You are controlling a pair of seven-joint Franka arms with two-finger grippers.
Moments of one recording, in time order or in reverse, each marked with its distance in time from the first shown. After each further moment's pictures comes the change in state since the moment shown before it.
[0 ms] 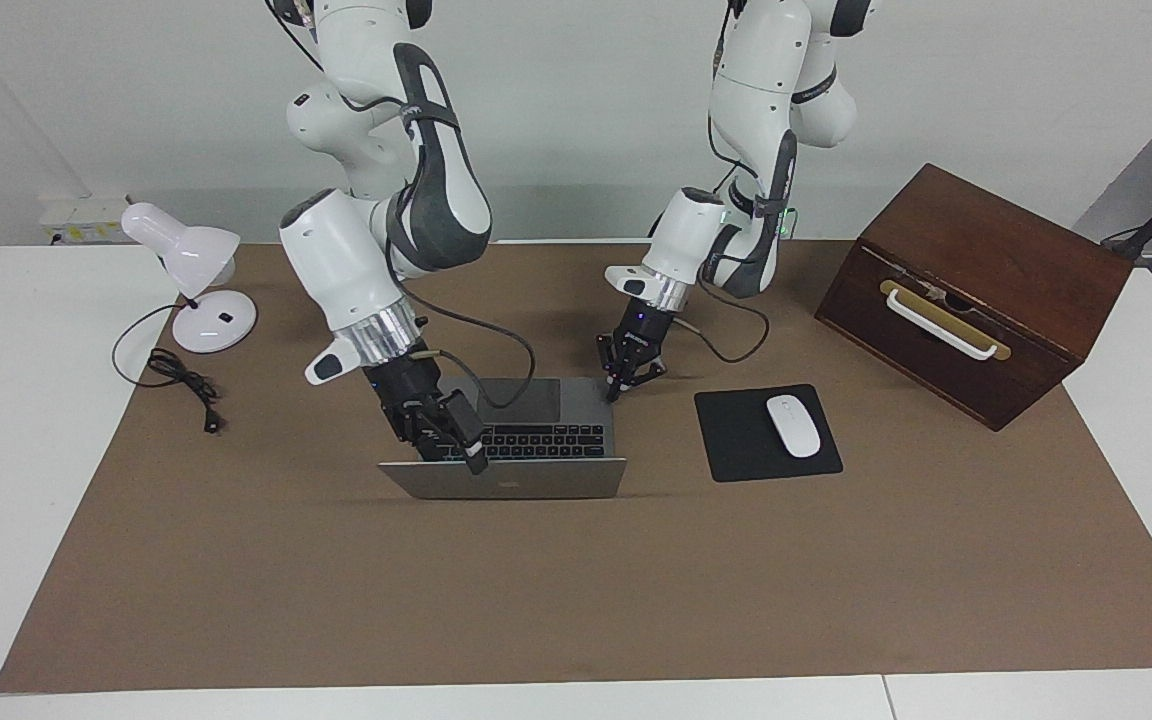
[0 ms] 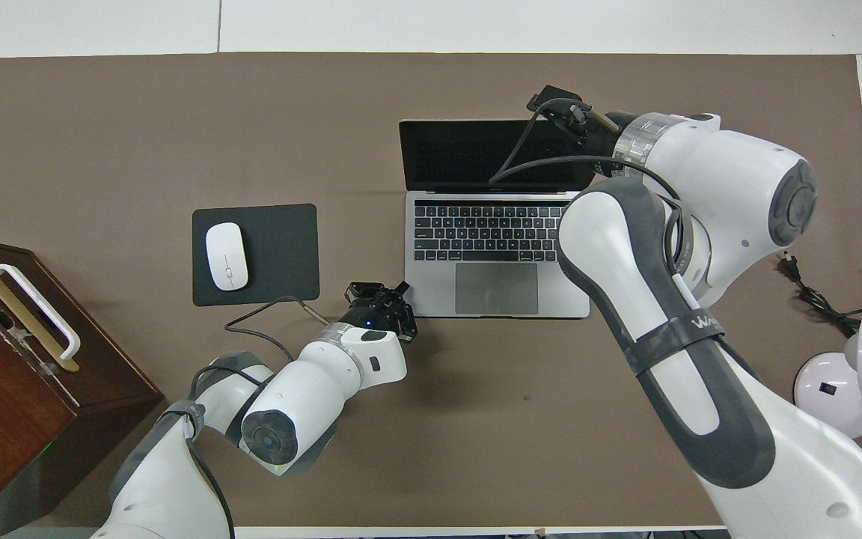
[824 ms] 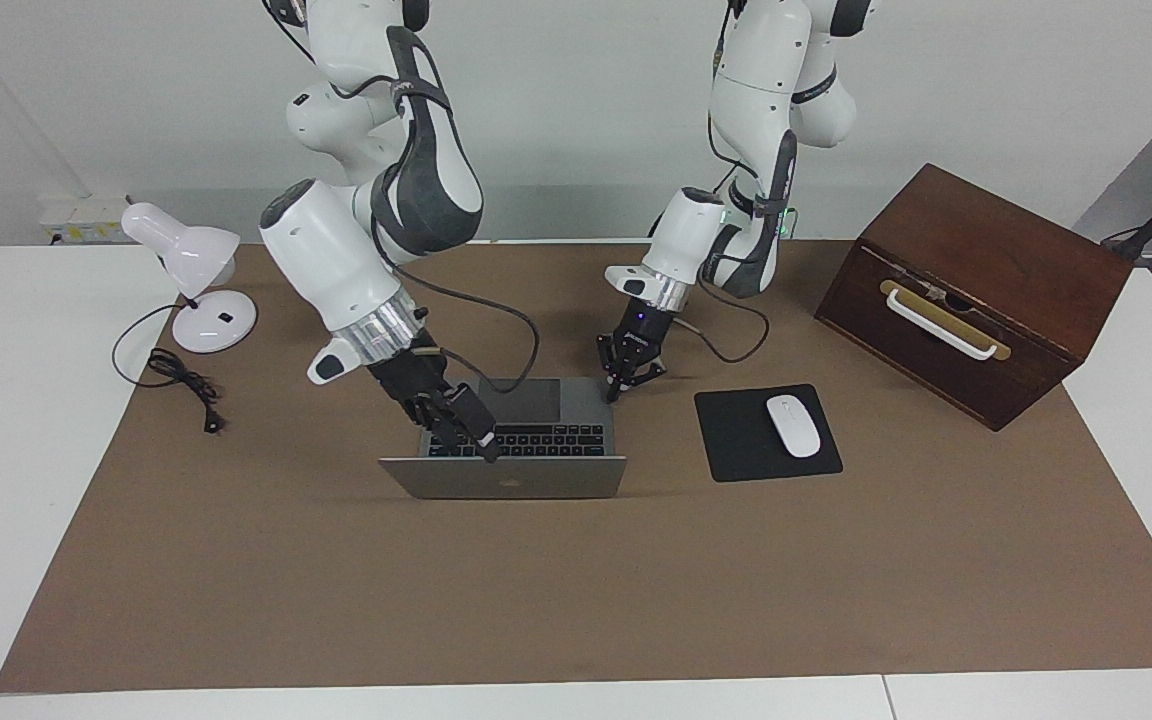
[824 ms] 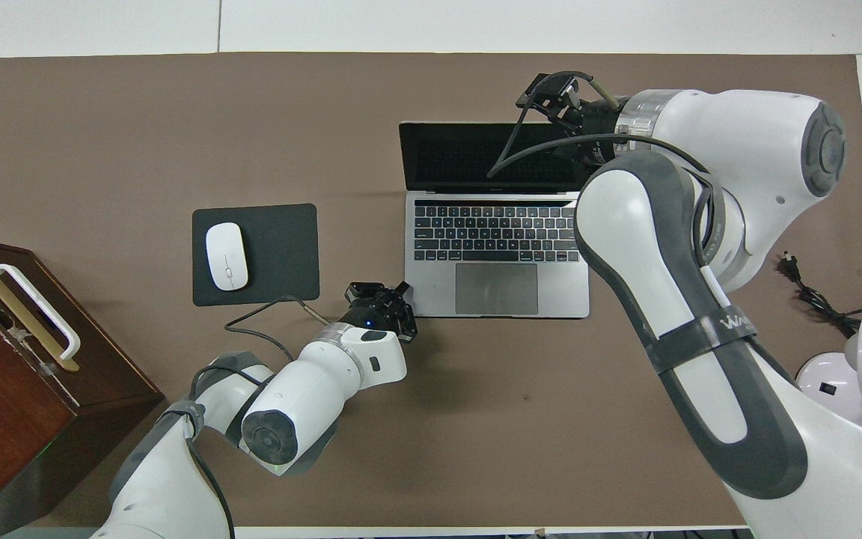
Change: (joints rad) left arm 0.000 0.000 0.000 0.000 0.000 0.000 0.001; right arm -0.012 -0.020 -0.034 0.105 -0.119 -0.290 0.266
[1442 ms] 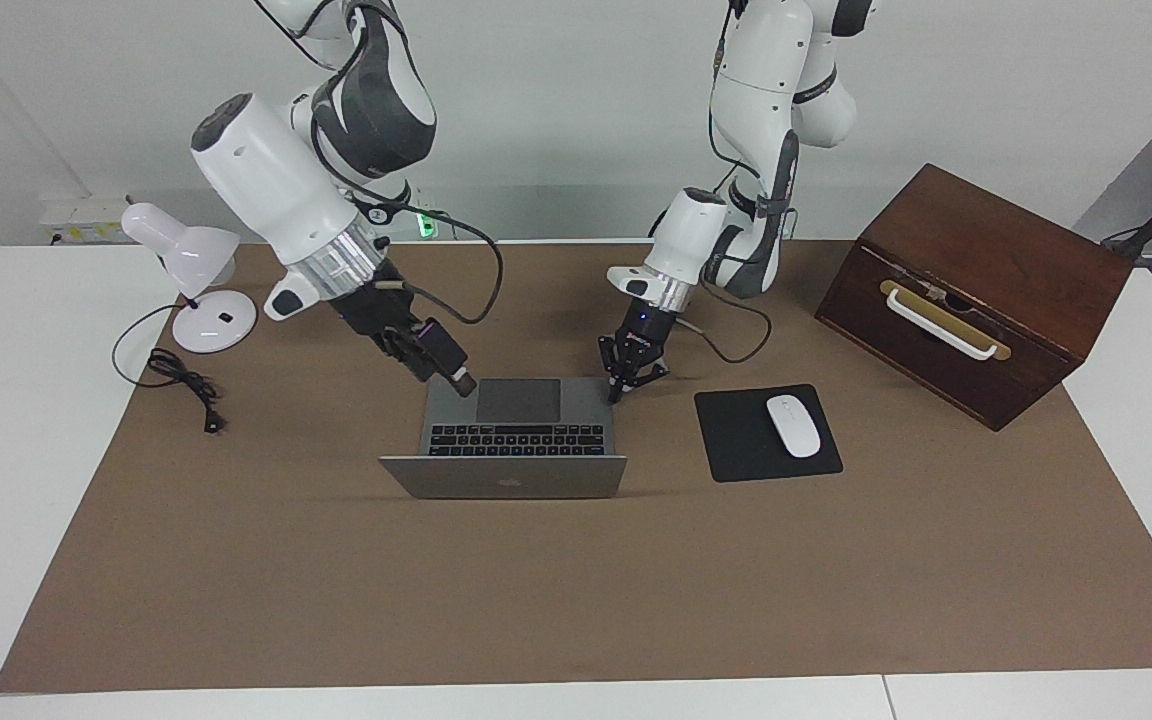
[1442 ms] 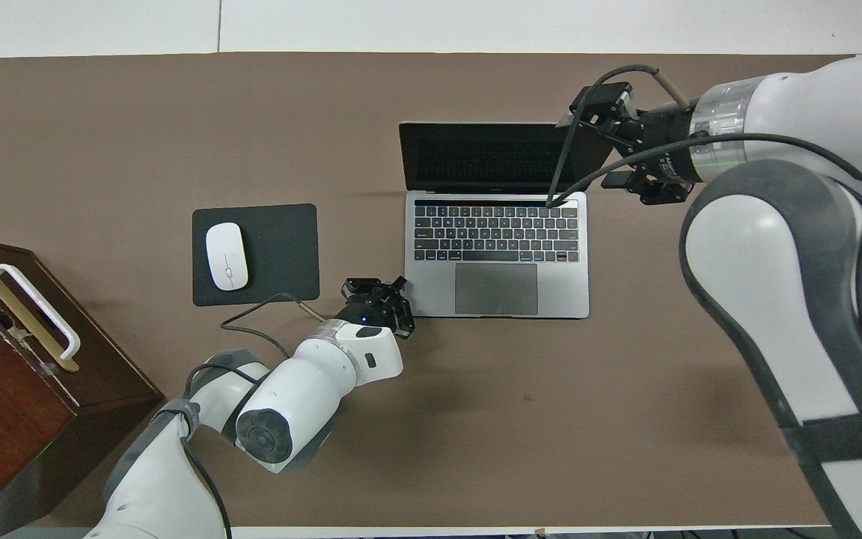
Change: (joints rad) left arm 0.013 -0.011 0.004 0.003 0.000 0.013 -0.013; right arm -0.007 -0.197 -0.025 0.010 -0.246 -0.297 0.150
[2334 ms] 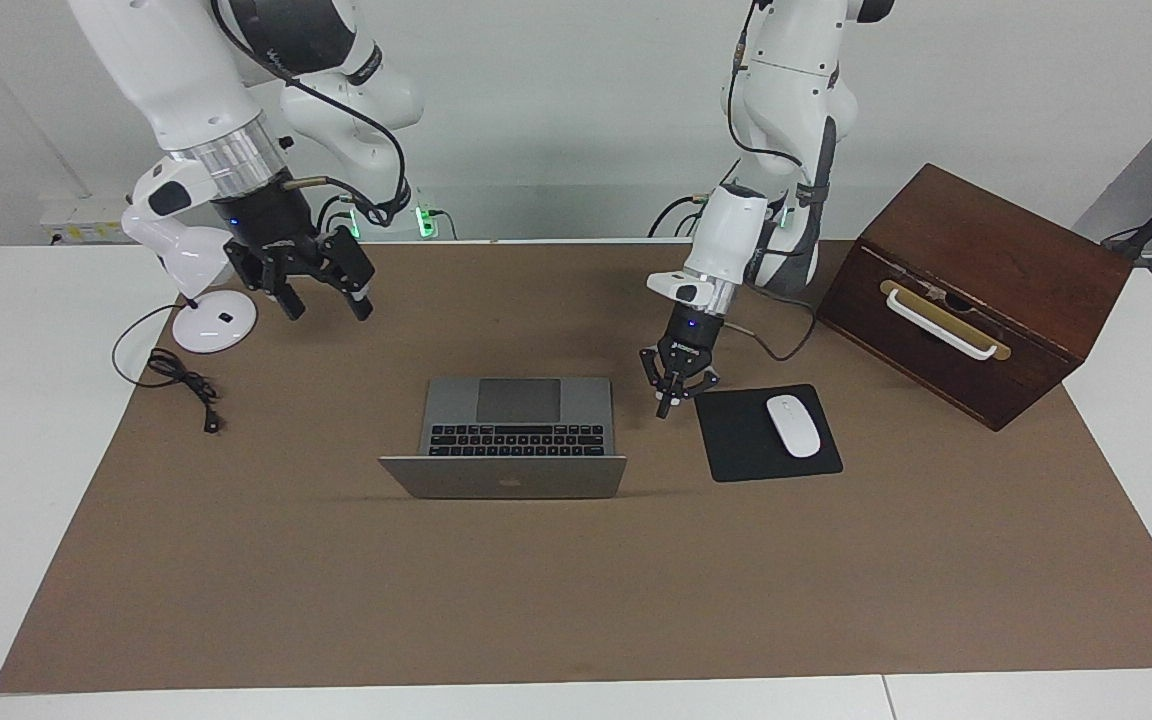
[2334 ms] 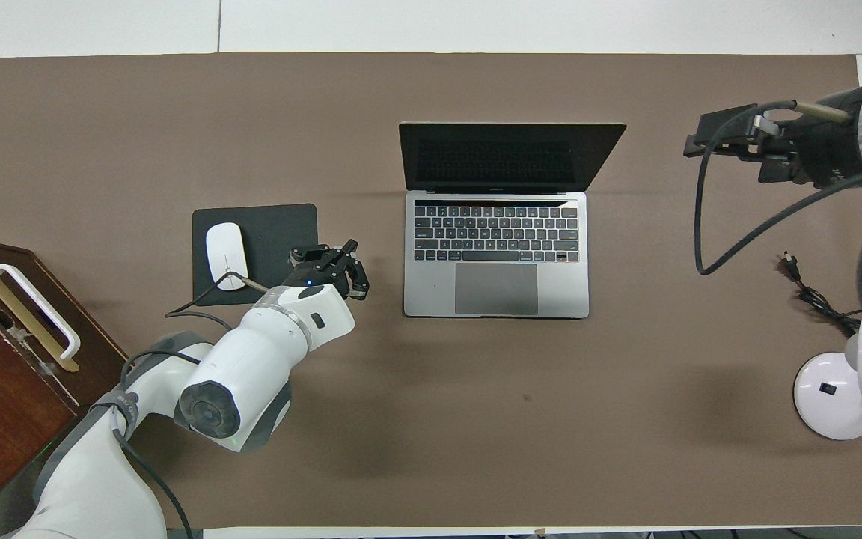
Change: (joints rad) left arm 0.141 -0.066 0.003 0.018 0.000 -0.069 -0.029; right arm -0.668 -0.110 0.580 0.100 -0.376 -0.244 -0.349
